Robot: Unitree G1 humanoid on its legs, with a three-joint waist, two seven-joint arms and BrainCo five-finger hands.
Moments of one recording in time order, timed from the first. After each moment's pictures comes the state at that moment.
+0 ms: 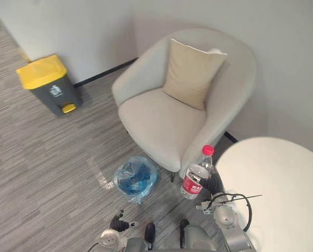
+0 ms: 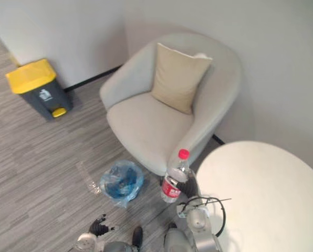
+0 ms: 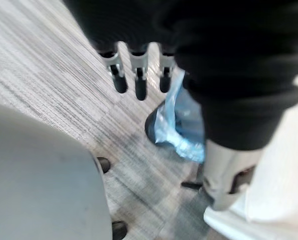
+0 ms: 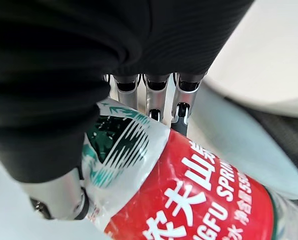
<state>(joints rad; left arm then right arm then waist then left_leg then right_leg) 0.03 0.10 -0.17 1.03 0.04 -0.08 0.13 0.18 -0.12 0.12 0.08 -0.26 -0.13 -0.20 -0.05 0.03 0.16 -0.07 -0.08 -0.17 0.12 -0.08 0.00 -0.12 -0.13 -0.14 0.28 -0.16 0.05</state>
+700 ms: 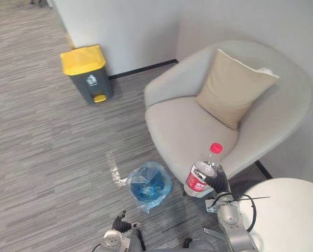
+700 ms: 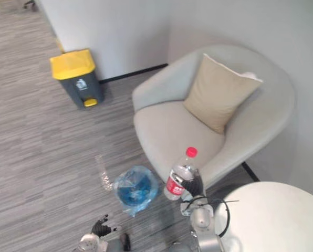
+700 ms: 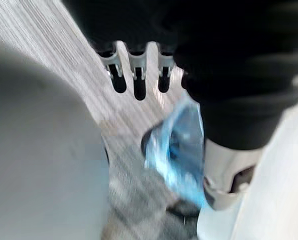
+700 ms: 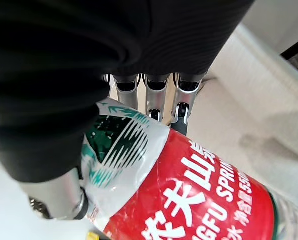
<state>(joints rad) 0.05 0.11 -0.16 1.00 0.09 -0.08 0.13 0.16 -0.08 0.06 0.12 -0.23 -0.13 -0.21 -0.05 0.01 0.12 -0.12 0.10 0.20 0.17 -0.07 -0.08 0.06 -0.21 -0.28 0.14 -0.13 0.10</state>
